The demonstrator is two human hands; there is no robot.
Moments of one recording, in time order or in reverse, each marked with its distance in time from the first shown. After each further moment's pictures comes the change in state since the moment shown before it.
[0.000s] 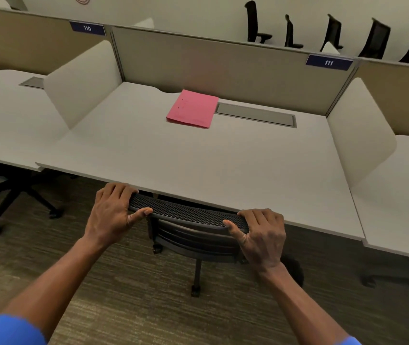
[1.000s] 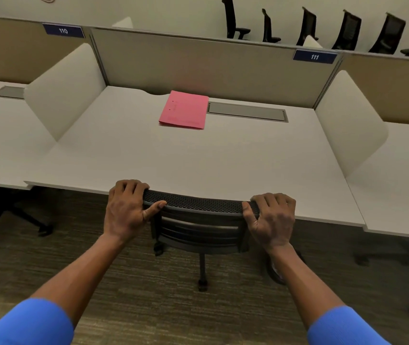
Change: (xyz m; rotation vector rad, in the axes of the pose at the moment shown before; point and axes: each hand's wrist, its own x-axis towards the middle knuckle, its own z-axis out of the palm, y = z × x) left_hand 0.052 -0.023 0.015 -0.046 -0.002 0.005; right_hand 0.043 -0.017 0.019 -0.172 -0.054 0.145
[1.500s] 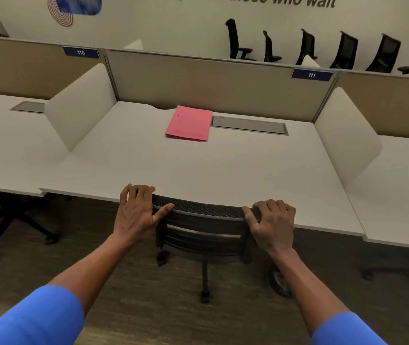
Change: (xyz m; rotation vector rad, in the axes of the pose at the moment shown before) left_hand -0.001 0.009 -0.016 0.136 -0.108 0.022; right_hand 0.001 -0.003 -0.024 0.012 -0.244 0.072
